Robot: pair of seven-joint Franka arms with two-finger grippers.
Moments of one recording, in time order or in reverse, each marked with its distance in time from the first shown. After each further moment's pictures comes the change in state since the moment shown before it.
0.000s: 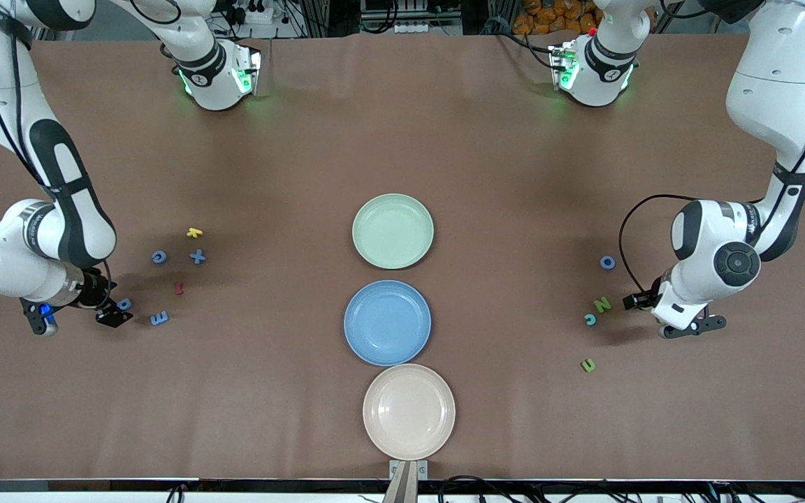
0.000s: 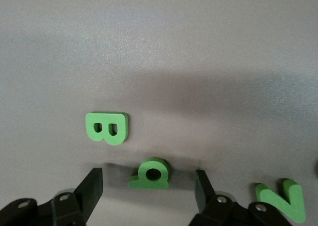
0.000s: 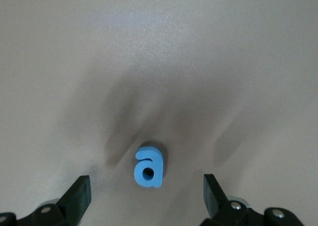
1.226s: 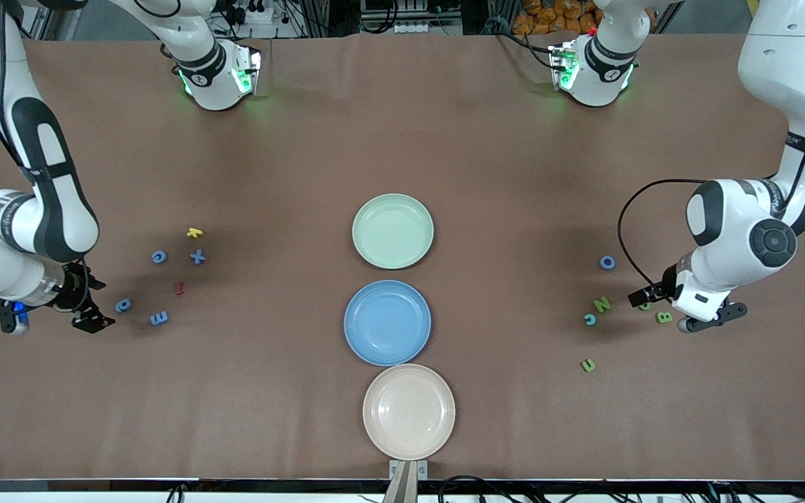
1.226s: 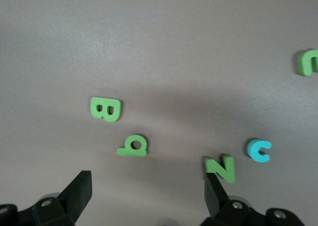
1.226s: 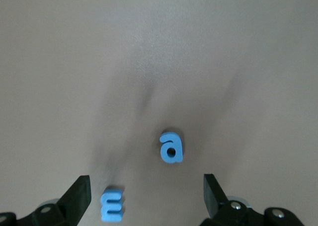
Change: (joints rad) left arm -0.001 -0.137 -0.011 -0.050 -0.163 -0.035 0.005; right arm 0.010 -0.074 0.006 0.025 0.000 -0.063 0.178
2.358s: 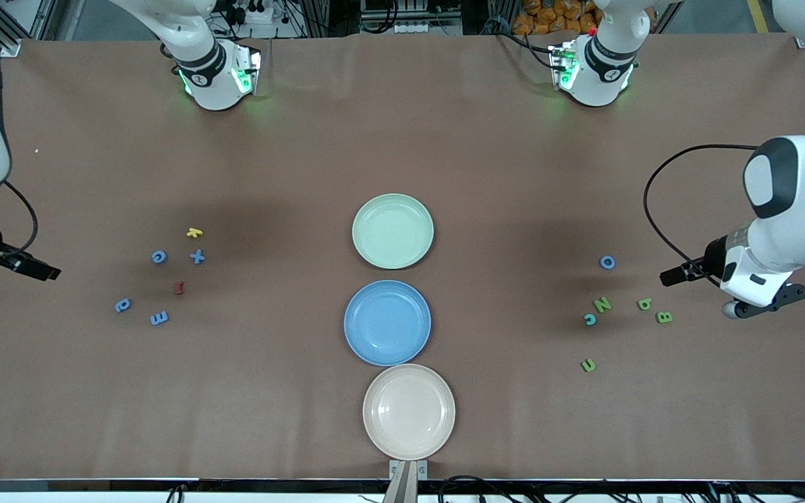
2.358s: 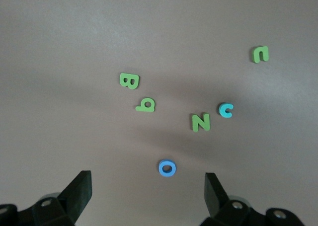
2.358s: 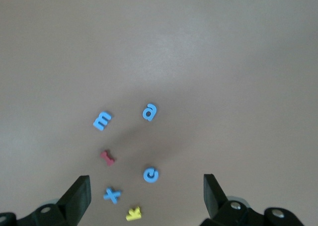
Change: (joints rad) left arm 0.000 -0.170 -0.001 0.122 -0.070 -0.366 0.022; right arm -0.002 -0.296 -0.003 0.065 -0.089 -0.388 -0.579
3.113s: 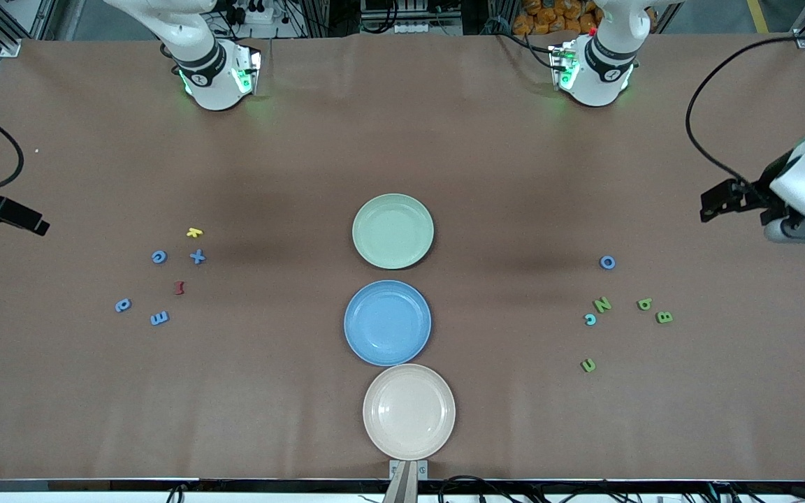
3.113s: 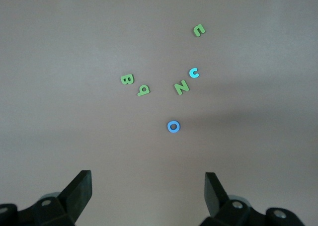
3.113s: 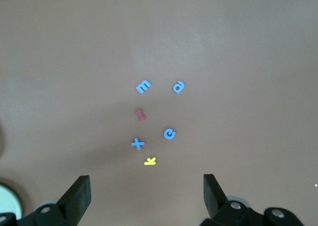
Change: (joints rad) left arm -0.038 -0.243 0.000 0.114 0.000 -0.299 0.356; right arm 0.090 -0.124 0.044 0.228 -0.003 -0.359 -0.069
